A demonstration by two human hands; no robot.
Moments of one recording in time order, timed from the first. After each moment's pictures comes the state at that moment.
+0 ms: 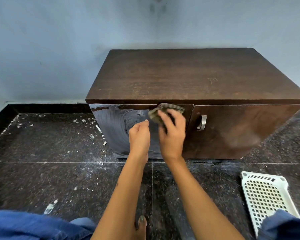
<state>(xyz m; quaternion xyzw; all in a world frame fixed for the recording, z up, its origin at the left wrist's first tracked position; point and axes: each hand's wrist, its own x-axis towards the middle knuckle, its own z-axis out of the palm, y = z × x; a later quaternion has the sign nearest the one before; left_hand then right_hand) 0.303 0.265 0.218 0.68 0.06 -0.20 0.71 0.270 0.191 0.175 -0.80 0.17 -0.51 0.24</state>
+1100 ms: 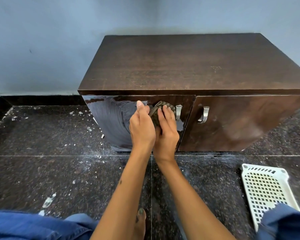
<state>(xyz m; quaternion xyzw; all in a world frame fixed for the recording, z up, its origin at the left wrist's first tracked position) 0.296 0.253 0.226 0.72 -0.01 -0.11 0.69 0.274 0.213 0.146 -0.80 0.22 -0.46 0.33</state>
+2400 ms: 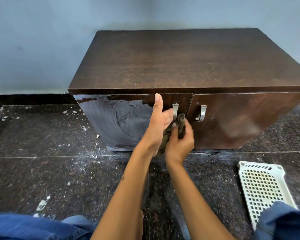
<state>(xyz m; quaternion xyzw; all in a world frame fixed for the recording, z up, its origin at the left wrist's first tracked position) 0.292 0.235 0.224 0.61 -0.15 -0.42 0.66 0.259 0.189 0.128 -0.59 0.45 -0.48 0.47</state>
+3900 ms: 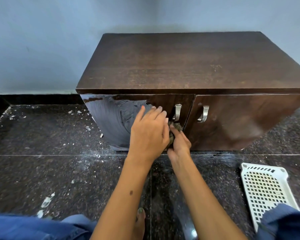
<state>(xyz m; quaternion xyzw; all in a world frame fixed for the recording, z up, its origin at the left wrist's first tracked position) 0.286 0.271 0.224 0.87 -0.43 0.10 0.21 0.265 0.179 0.141 -0.22 0.50 -0.25 0.80</state>
